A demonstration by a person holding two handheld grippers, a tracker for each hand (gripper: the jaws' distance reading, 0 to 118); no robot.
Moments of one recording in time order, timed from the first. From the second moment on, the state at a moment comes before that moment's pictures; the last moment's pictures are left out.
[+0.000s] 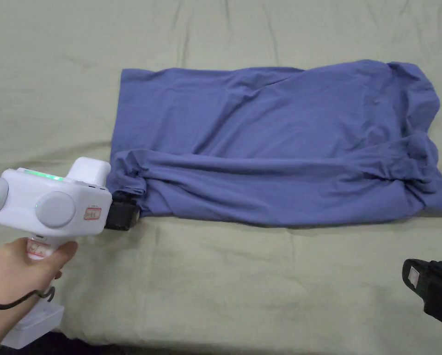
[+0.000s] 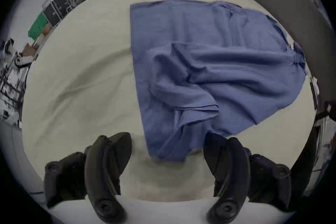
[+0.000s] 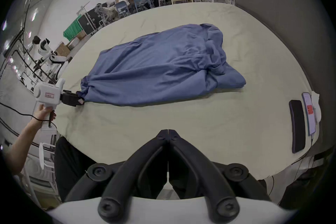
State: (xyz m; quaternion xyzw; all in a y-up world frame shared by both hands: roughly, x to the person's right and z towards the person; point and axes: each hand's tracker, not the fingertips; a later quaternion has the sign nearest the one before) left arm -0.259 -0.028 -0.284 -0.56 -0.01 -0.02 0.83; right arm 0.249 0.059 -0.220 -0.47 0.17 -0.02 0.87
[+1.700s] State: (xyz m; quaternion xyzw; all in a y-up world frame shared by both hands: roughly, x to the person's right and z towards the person) left arm -0.269 0.011 -0.205 -0.57 -0.06 0.02 0.82; right arm 0.318 0.022 -0.264 -0.53 0.14 0.01 0.84
